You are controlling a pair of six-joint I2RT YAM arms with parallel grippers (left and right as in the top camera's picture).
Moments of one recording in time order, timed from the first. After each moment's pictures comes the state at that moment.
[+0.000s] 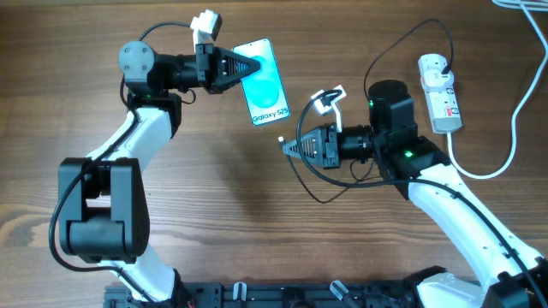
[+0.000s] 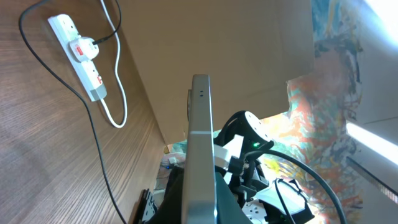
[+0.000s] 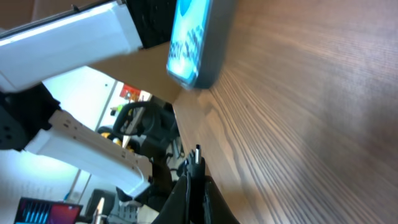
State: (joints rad) left arm -0.05 1.85 1.10 1.08 1.48 -1.61; right arm 0.35 1.37 0.85 -0.05 -1.13 0.49
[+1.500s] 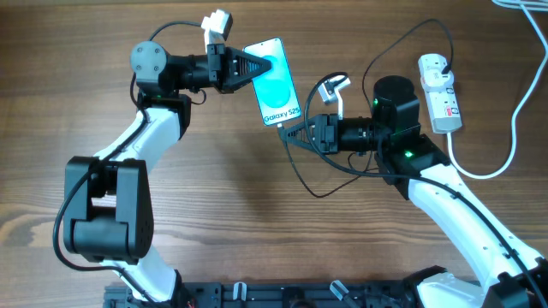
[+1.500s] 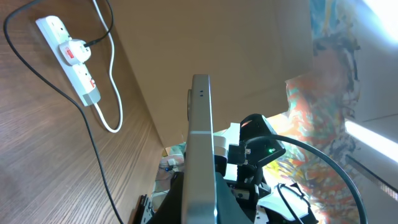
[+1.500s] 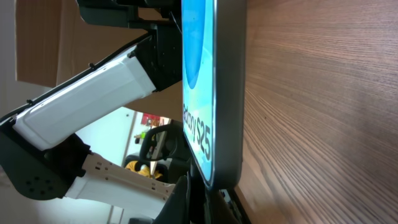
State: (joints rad) left arm -0.10 1.85 1.10 1.08 1.43 -1.59; right arm 0.35 1.37 0.85 0.11 -1.09 0.83
